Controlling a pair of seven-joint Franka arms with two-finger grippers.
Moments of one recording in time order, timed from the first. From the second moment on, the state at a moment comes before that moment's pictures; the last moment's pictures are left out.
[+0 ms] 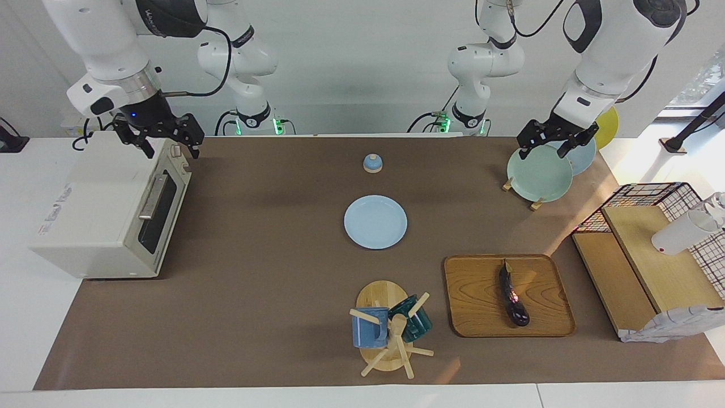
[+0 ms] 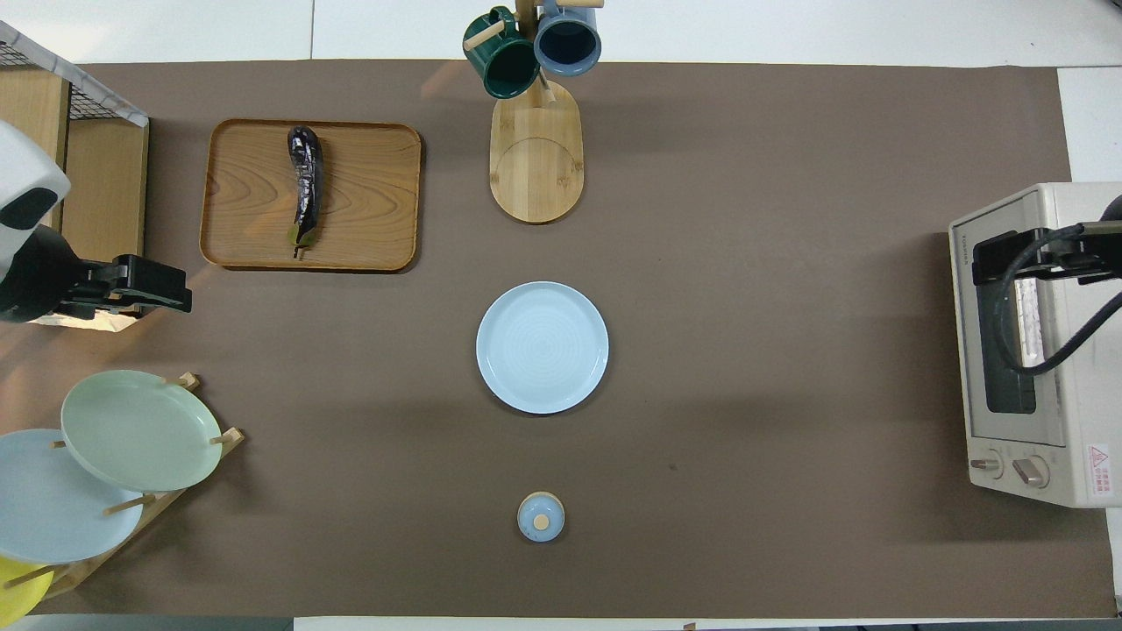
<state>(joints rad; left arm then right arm) -0.01 -0.08 -0.11 -1.72 -0.05 1.59 -0.09 -0.03 -0.04 0.01 -1.63 -0.02 1.58 0.01</state>
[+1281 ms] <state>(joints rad) -0.01 0.27 -0.12 -1.59 -0.05 1.88 -0.11 -0.03 -0.04 0.02 -1.65 -0.02 1.56 -0.01</state>
